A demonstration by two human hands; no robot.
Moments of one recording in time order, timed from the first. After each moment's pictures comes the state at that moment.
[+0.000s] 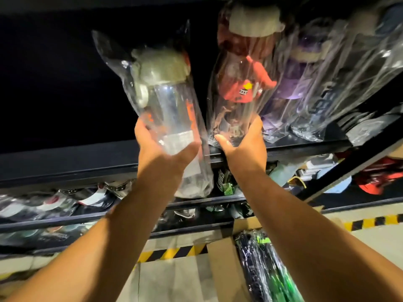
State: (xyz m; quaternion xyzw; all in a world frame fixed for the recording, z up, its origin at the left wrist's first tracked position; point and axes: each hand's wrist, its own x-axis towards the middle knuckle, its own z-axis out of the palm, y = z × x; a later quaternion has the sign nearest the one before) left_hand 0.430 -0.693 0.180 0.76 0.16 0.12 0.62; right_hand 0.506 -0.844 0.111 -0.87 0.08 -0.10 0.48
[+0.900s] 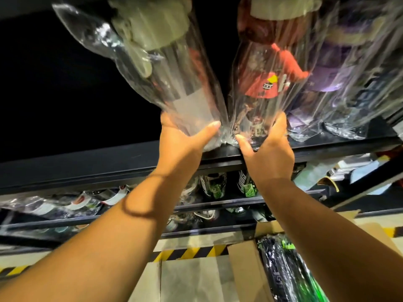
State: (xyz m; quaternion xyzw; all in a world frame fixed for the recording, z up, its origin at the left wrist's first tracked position) left_hand 0.481 -0.681 0.156 0.78 0.12 0.17 0.59; right_hand 0.504 -0.835 0.100 -0.92 0.06 -0.19 0.34
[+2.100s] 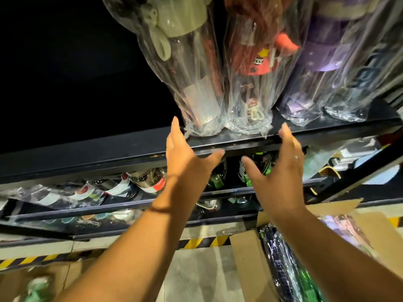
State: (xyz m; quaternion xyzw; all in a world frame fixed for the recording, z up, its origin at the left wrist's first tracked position) left_hand 0.438 -0.694 0.117 0.87 0.16 0.10 0.45; right_hand 0.431 -0.861 0.083 -0.88 0.03 -0.13 0.46
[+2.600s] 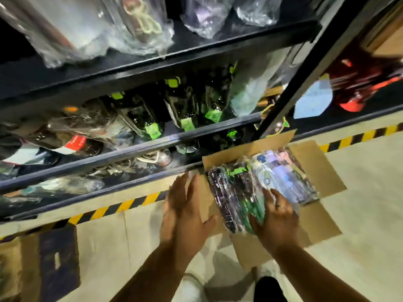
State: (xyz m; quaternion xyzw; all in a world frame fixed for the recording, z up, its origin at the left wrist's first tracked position) left_hand 0.274 -0.827 -0.038 0.98 -0.02 -0.07 0.20; right_hand 0.250 -1.043 -0.105 -0.97 0.12 0.16 0.11
